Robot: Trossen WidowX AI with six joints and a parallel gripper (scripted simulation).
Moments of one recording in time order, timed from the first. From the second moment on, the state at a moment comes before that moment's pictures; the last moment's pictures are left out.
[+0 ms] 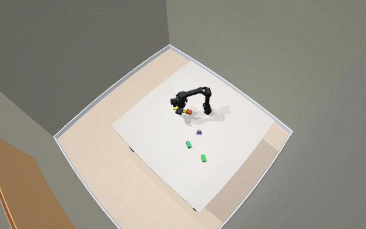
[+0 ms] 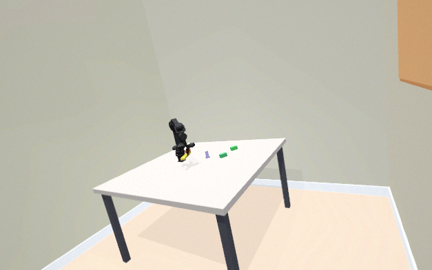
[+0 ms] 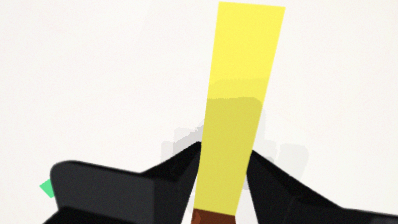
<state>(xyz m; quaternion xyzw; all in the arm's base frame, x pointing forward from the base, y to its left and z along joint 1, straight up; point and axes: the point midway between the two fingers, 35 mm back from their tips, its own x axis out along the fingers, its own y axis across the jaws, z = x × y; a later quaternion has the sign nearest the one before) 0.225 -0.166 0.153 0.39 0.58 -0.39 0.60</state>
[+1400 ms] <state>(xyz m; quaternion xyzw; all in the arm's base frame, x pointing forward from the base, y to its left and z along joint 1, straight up) 0.275 -0.026 0.163 0.34 0.61 -0.33 0.63</state>
